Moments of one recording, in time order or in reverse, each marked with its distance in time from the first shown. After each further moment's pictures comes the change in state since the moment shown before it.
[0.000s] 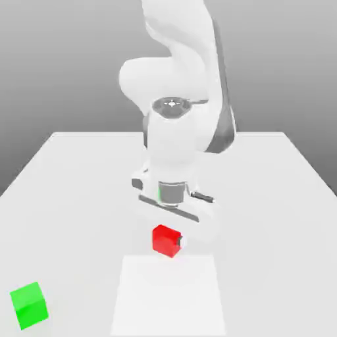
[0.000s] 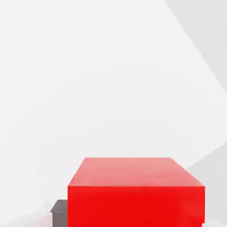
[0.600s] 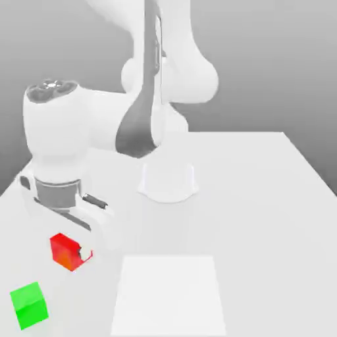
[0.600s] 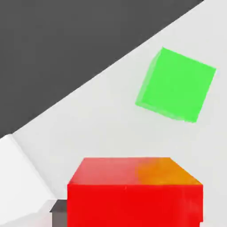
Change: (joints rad) arm -0.326 0.214 -0.147 0.499 -0.065 -0.290 -0.413
